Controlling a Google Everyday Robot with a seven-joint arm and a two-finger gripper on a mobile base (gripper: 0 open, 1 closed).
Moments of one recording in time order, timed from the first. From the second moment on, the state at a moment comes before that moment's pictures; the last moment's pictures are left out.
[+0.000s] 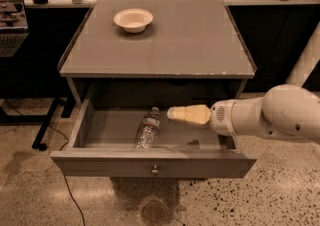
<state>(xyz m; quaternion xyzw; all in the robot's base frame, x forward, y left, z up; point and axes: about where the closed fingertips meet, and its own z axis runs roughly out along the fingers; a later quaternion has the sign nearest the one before) 0.517 -0.114 0.749 -0.01 0.90 0.33 0.28</state>
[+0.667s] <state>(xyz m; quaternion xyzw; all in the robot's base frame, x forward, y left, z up) 0.529 -0.054 0.713 -0.03 0.91 0.32 0.26</state>
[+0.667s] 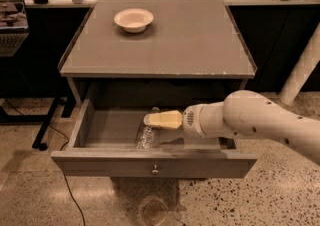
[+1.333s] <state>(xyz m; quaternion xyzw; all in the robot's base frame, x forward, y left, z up) 0.561 -0.058 0.703 -0.02 0.92 0.25 0.31</state>
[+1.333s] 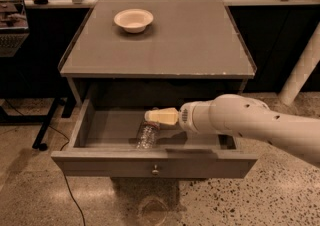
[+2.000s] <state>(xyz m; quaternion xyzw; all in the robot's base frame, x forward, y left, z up) 0.561 -0.020 0.687 -0.04 0.91 0.32 0.27</state>
